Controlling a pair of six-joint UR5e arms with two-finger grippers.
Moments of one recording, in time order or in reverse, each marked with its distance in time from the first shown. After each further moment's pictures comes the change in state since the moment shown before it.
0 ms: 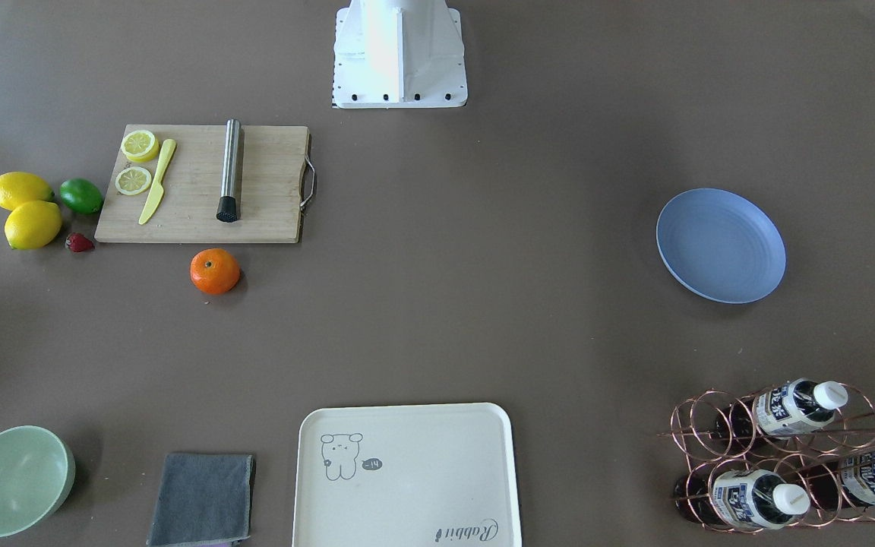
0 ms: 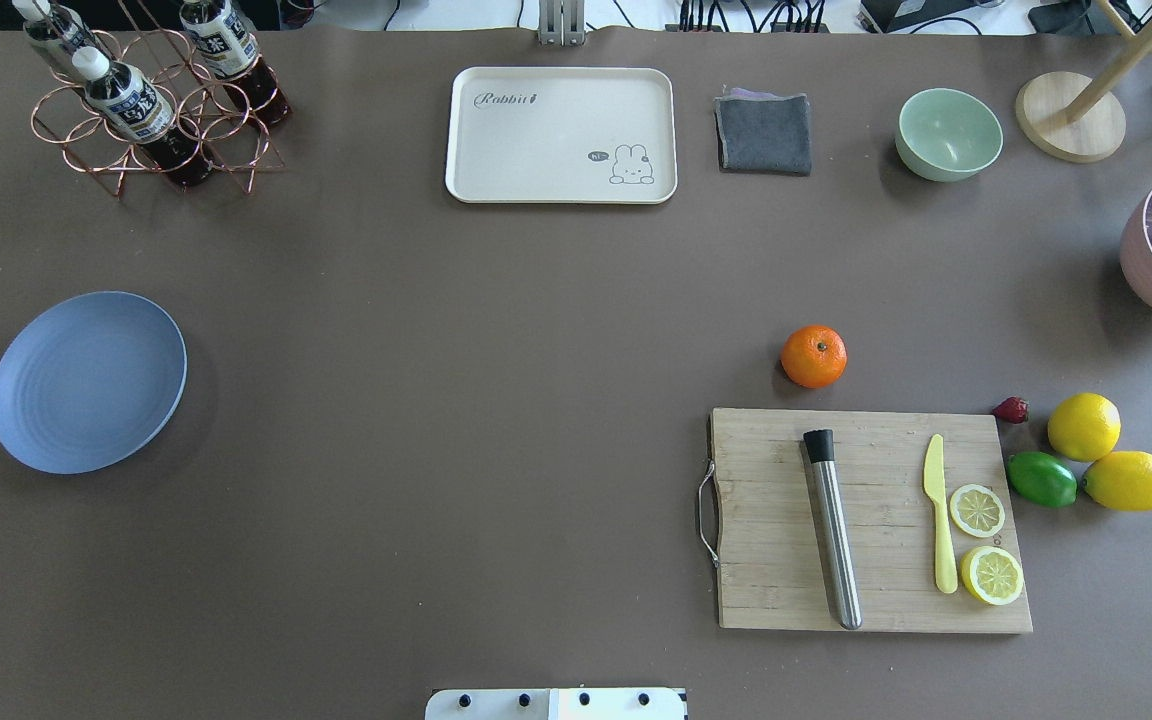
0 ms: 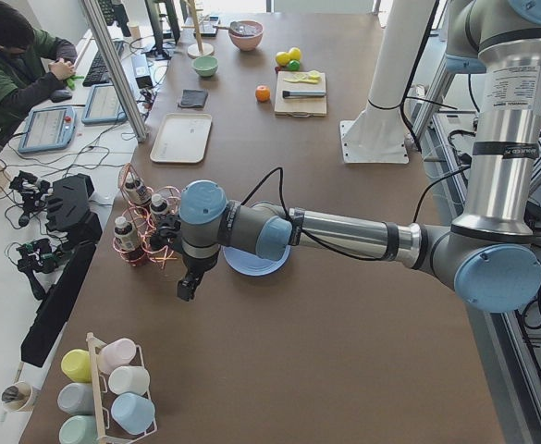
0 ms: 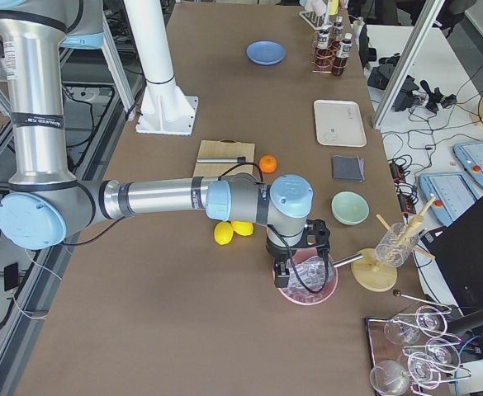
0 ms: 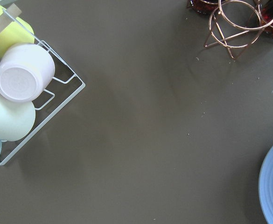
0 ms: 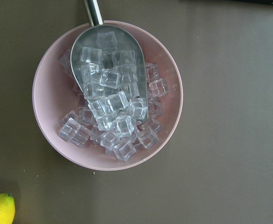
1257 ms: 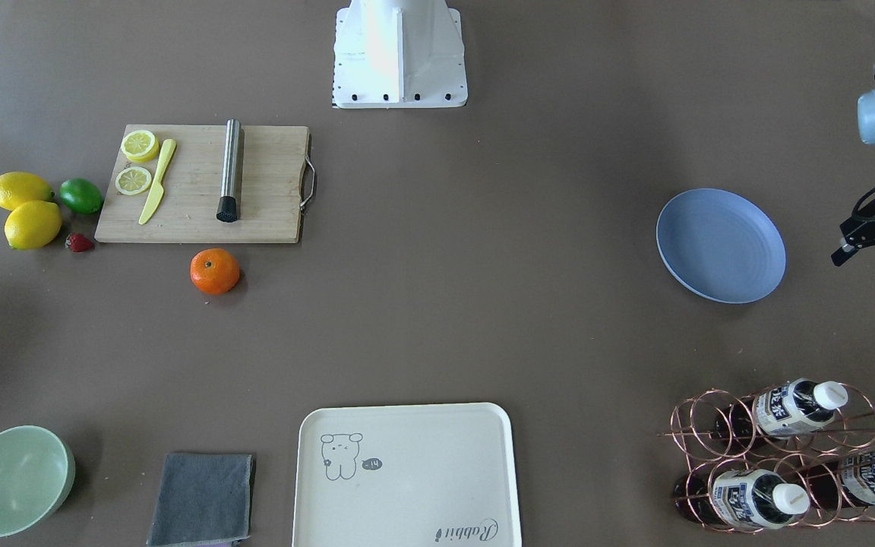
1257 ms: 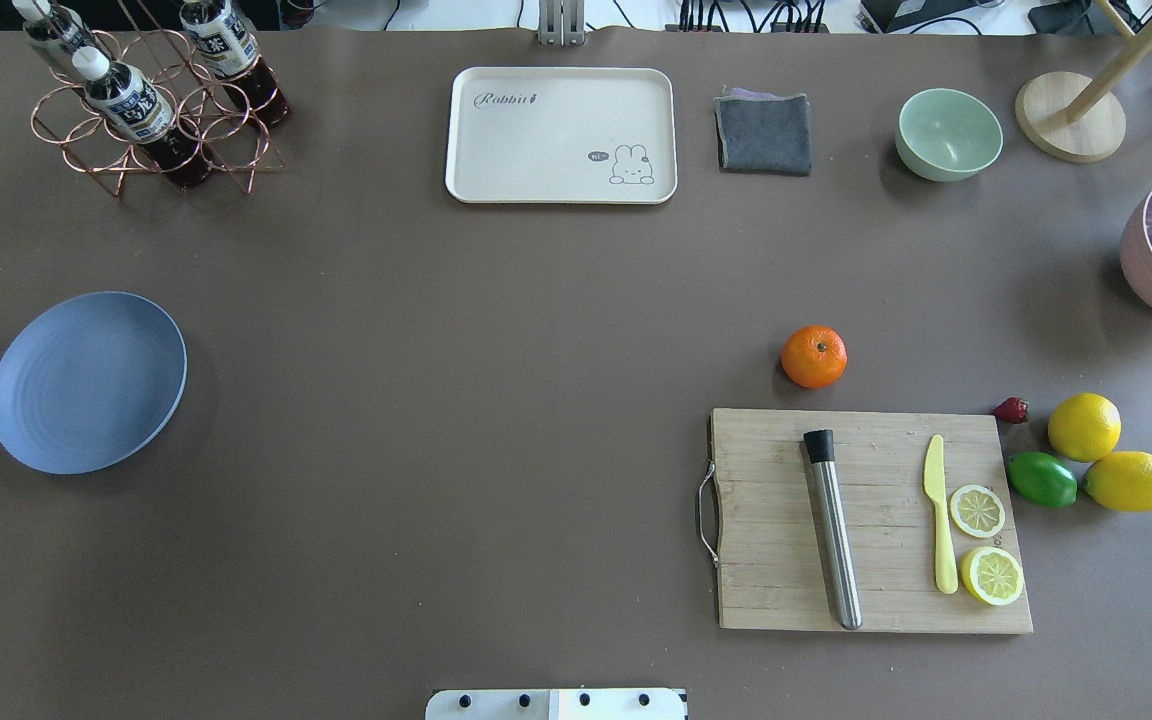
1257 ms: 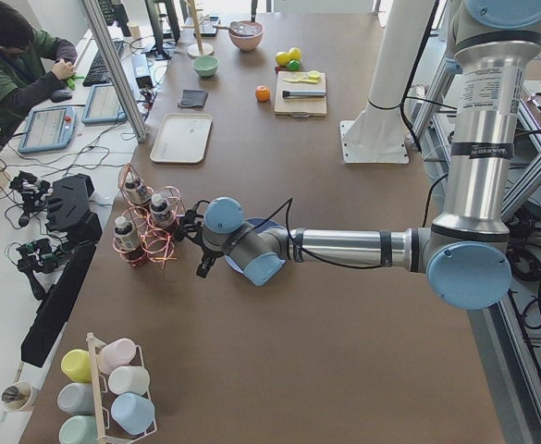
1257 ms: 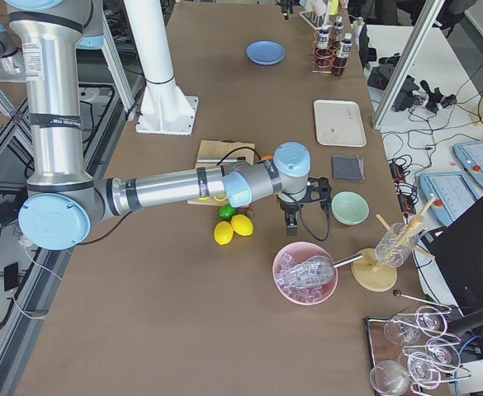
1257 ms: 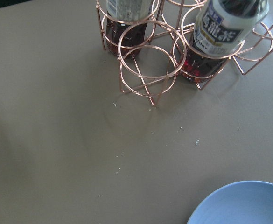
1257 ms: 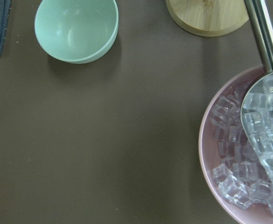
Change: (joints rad) left arm 0.286 0.026 0.232 -0.731 -0.025 -0.613; right arm -0.284 0.007 0.045 0.435 0.086 0.599
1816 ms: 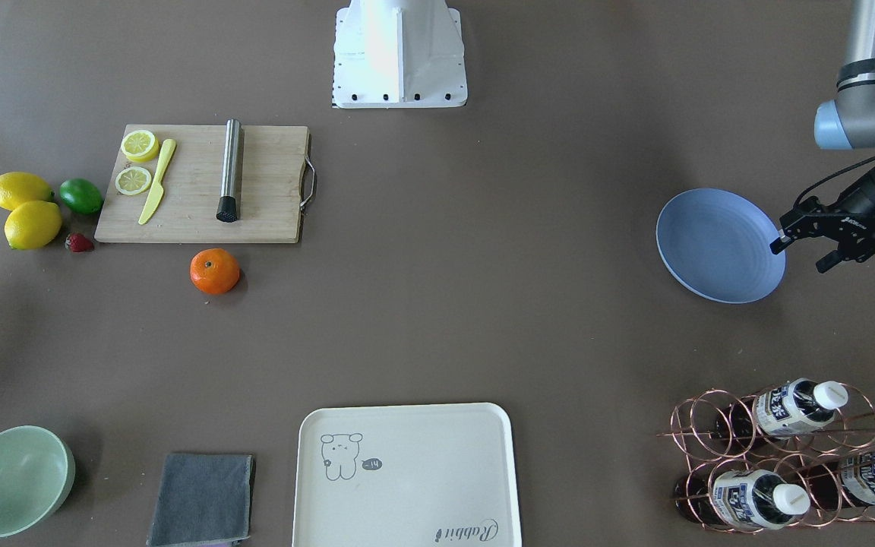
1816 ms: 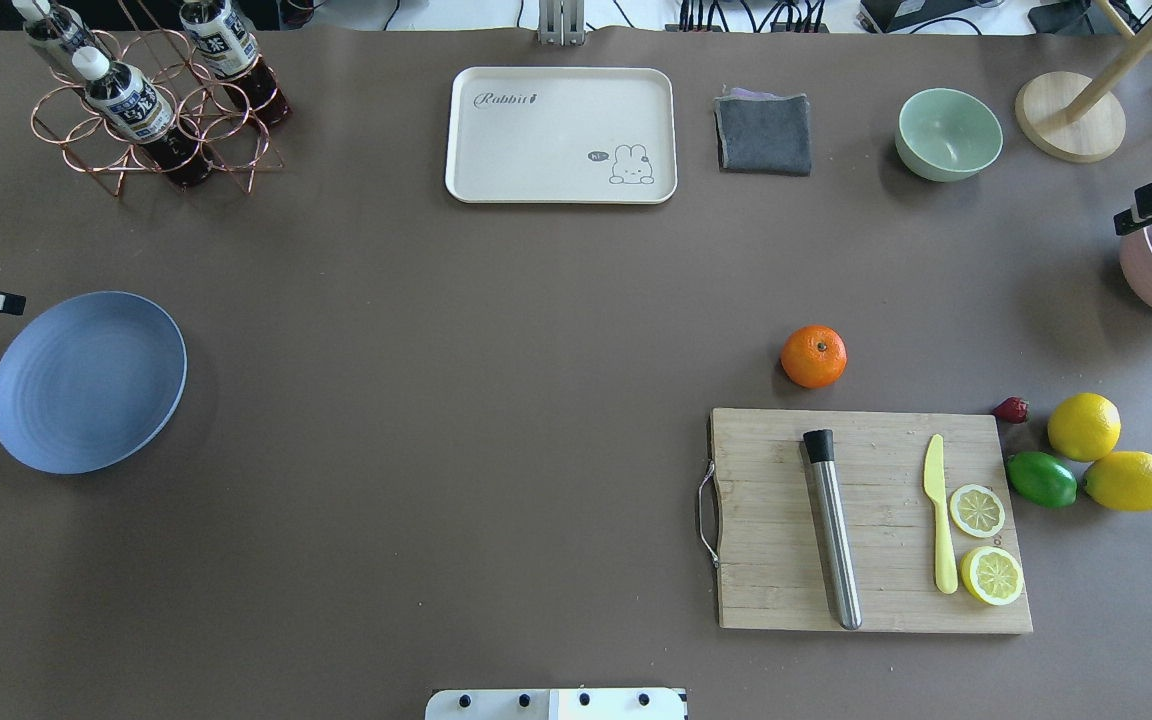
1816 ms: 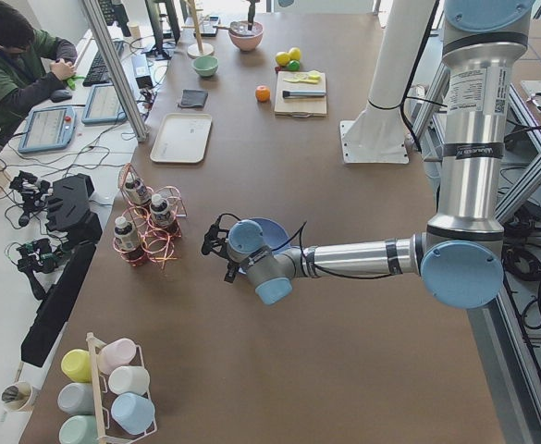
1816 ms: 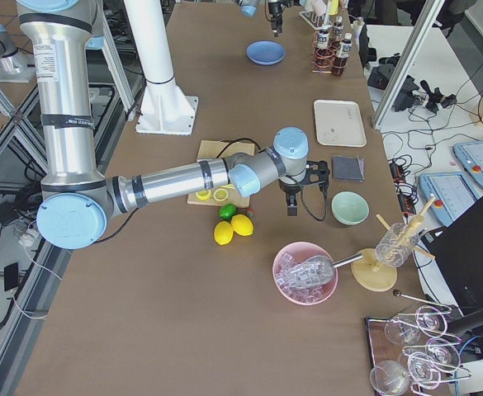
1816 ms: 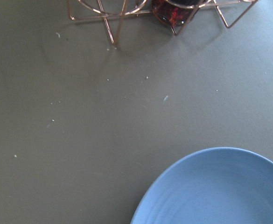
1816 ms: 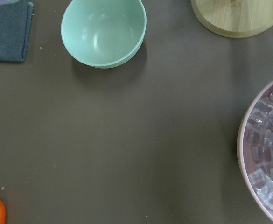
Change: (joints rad) left arm 0.127 0.043 0.075 -0.209 0.006 -0.189; right arm -0.079 0.042 0.018 0.040 -0.025 0.129
